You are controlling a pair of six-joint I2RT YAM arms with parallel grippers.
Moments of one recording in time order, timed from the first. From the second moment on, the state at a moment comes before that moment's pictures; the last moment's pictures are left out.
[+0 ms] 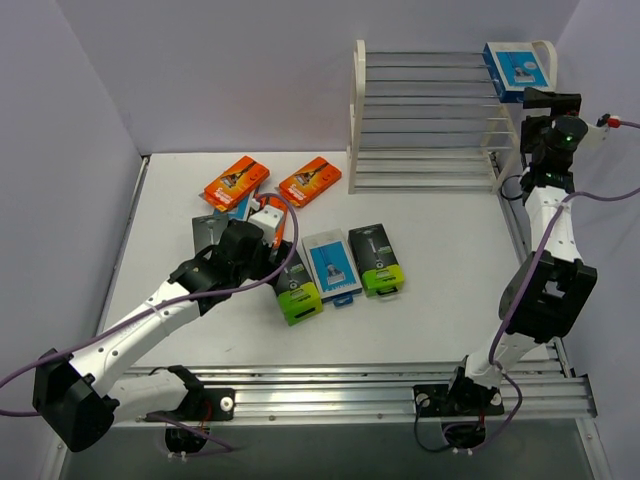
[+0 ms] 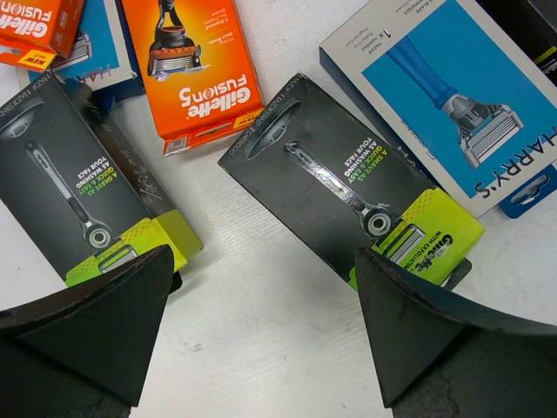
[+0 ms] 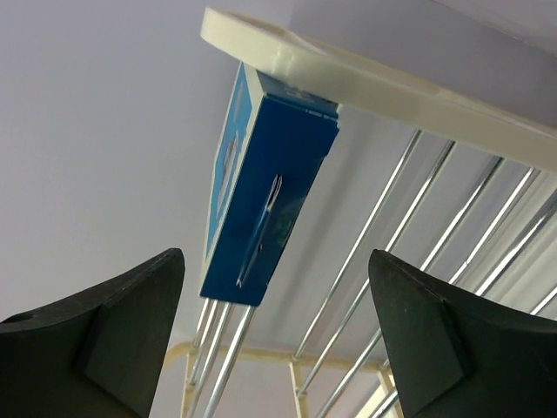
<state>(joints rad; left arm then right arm) -0.70 1.14 0.95 -0.47 -0.31 -0.09 -0.35 1.75 1.54 0.22 -0.03 1.23</state>
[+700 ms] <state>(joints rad) -0.69 1.10 0.95 -0.47 -0.42 -0.08 -0.32 1.10 1.05 0.11 -0.28 1.01</state>
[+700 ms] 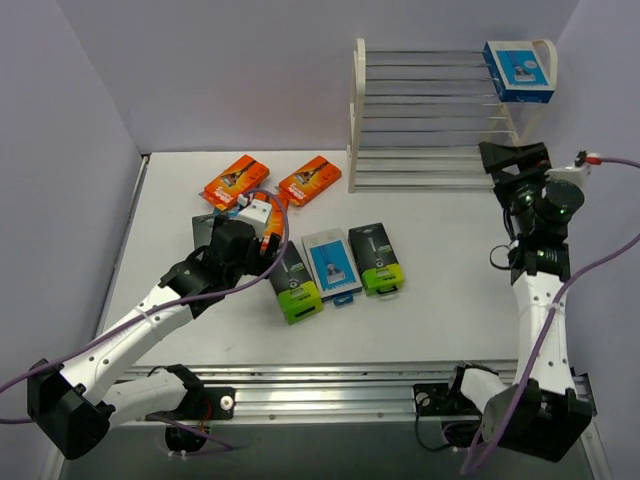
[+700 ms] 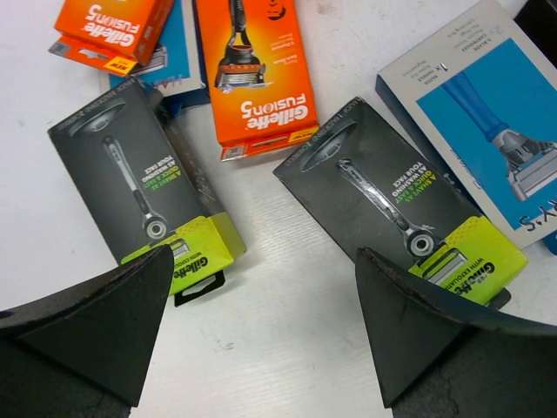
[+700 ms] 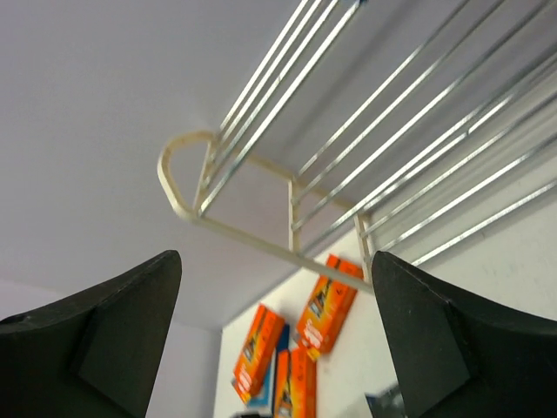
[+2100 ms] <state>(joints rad) -0.68 1.26 0.90 -0.40 -0.69 -0.04 0.41 0.53 0.39 -0.37 -0.22 0.85</state>
